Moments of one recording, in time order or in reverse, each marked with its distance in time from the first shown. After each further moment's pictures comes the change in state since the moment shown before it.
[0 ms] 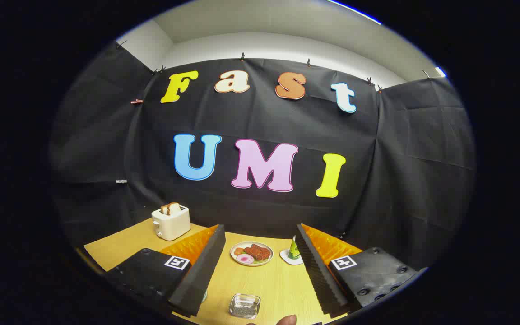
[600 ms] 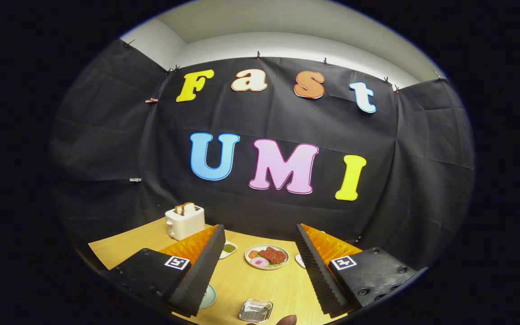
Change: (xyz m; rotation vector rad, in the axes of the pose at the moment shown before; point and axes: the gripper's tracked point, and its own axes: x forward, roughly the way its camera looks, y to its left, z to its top) arm 0.025 0.039 -0.002 -0.024 0.006 0.120
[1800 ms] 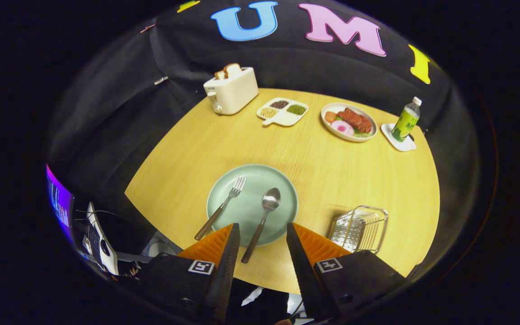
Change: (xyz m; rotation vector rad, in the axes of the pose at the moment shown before) arm -0.019 0.174 -0.273 0.142 0.993 0.299
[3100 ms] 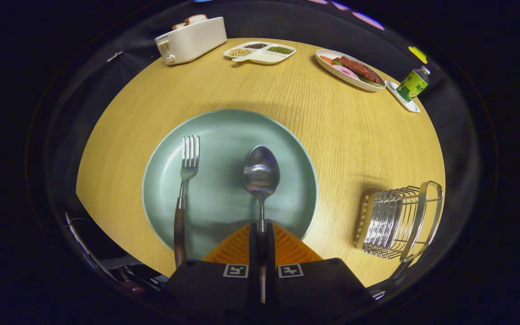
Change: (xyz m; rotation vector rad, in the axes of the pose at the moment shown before) arm 0.103 -0.019 -0.037 0.082 0.211 -0.185
